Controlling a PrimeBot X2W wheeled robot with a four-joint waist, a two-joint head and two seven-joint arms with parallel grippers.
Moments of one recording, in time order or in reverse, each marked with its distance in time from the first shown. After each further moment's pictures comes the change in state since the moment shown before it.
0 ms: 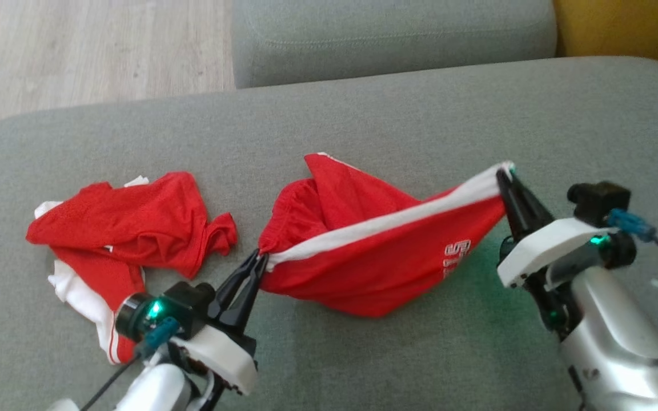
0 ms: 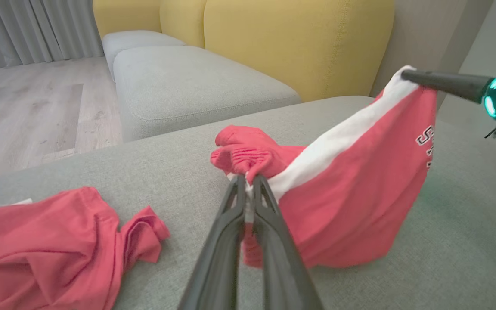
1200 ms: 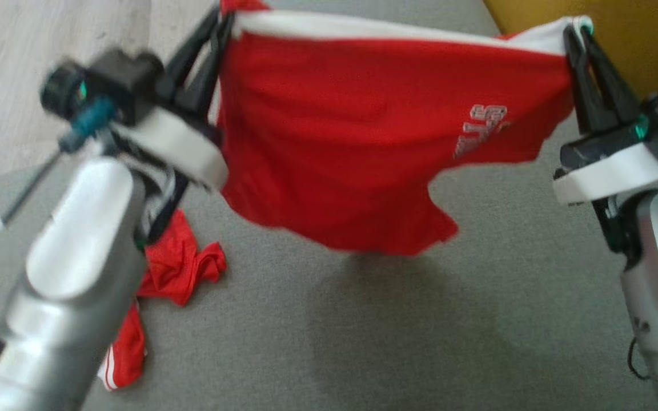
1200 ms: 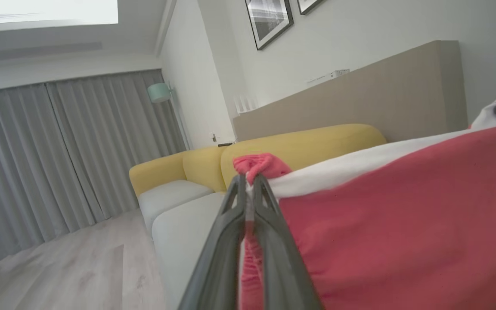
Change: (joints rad) left arm -0.550 0.016 0.068 0.040 -0.019 -0.032 0.110; right arm -0.090 -0.106 -0.097 -0.418 -0.375 0.000 -0.050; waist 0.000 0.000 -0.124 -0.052
